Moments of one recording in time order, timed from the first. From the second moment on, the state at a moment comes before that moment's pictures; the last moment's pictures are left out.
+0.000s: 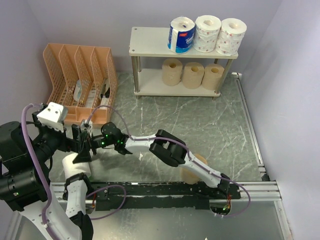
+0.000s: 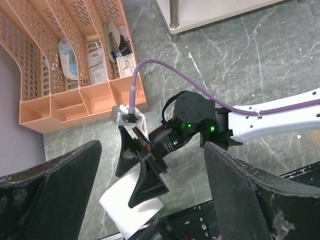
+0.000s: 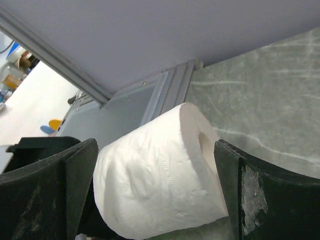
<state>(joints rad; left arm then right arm) 0.43 0.72 1.66 -1.39 0.67 0.36 1.17 2.58 1.84 0.86 -0.72 0.70</state>
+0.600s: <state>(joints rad) 0.44 0.71 1.62 -1.37 0.68 0.36 1.20 2.58 1.85 0.83 -0.77 0.70</state>
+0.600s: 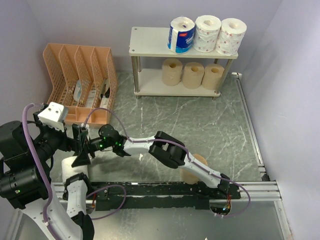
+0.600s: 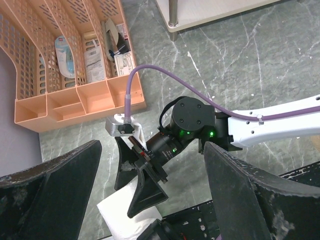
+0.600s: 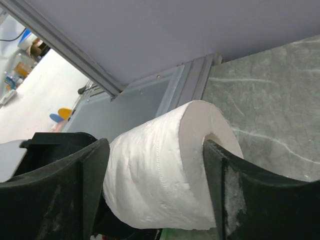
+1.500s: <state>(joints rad) 0.44 0.69 1.61 -1.37 0.68 0.36 1.25 1.88 1.50 0.22 -0.29 0.03</state>
